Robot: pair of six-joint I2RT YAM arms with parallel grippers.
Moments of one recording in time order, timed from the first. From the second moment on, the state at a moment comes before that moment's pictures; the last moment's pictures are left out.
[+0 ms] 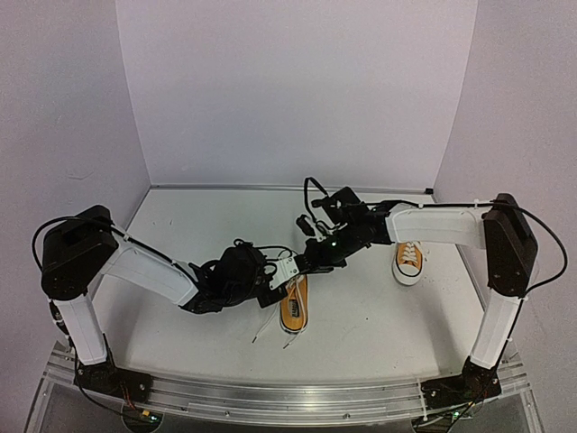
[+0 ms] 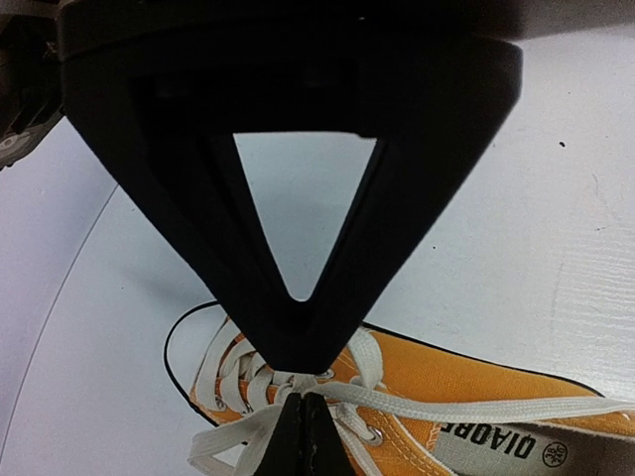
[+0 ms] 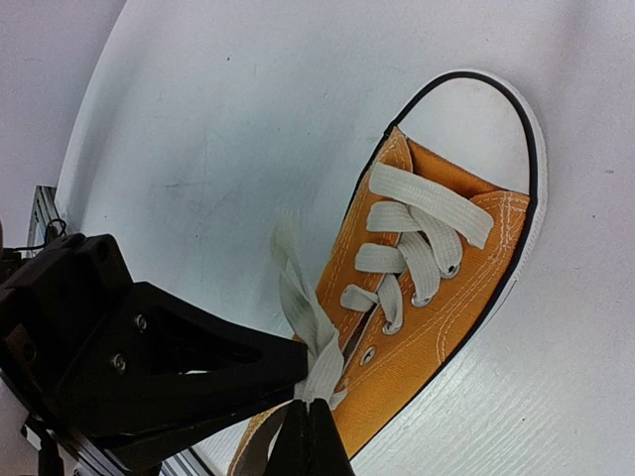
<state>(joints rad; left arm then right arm) -1.05 1.82 0.86 0.51 -0.15 0.44 0.78 1.87 1.34 -0.42 -0.41 0.41</state>
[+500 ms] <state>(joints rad) -1.05 1.87 0.86 0.58 -0.11 0.43 0.77 1.86 1.33 -0.41 -0.41 0.42</state>
